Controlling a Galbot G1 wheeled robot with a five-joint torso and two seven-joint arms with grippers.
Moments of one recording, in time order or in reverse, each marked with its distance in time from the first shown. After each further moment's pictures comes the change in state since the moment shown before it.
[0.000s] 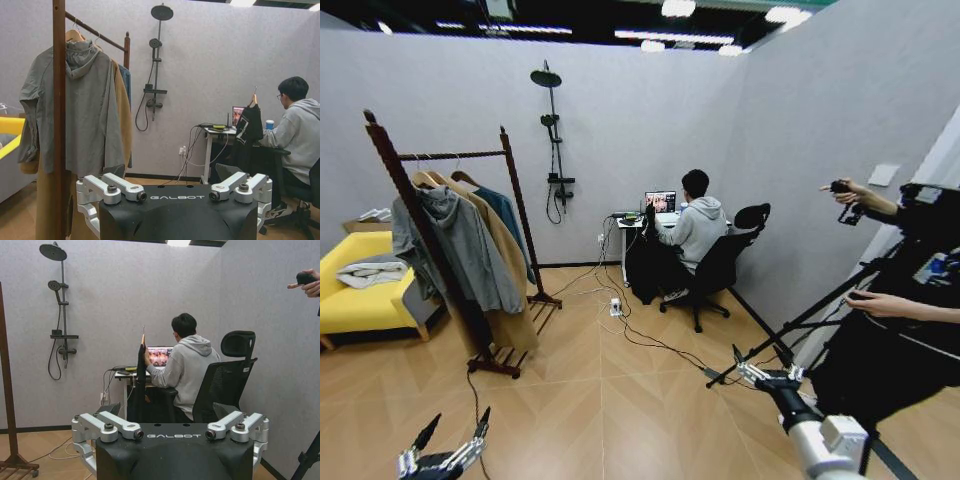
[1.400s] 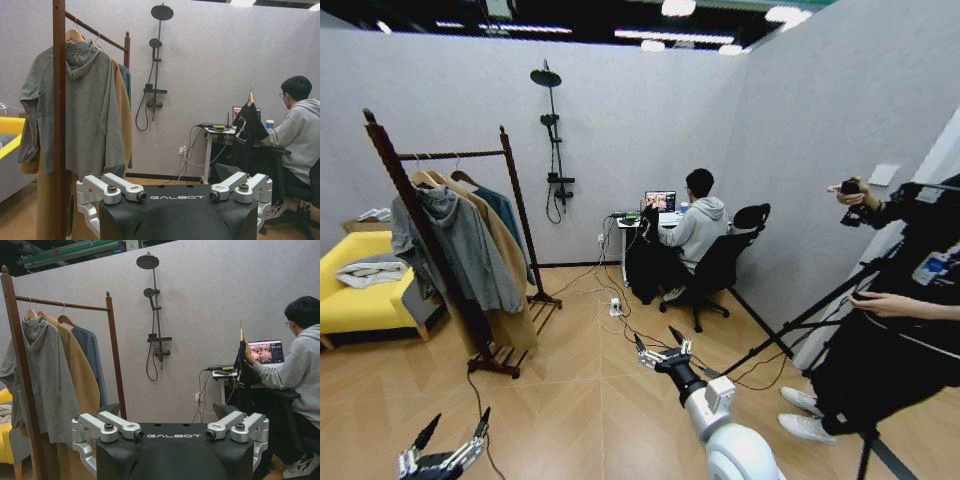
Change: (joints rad) left arm 0.000 0.000 0.000 0.000 0.000 0.000 0.000; right arm 0.376 -0.120 -0.579 -0.047 -0.001 -0.160 0.159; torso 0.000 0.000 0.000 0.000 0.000
